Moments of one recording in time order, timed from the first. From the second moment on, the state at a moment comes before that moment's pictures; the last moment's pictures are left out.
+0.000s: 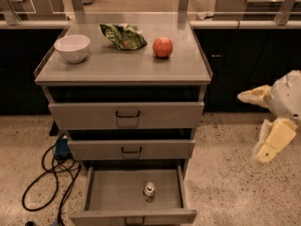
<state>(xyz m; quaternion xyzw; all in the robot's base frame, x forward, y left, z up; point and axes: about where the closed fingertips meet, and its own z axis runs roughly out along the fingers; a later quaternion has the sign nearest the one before) 0.430 -0.225 0.870 -0.60 0.75 0.16 0.22</state>
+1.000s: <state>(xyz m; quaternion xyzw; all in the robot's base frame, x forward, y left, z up) 0.384 -0.180 0.727 -0.54 0.67 0.41 0.30</state>
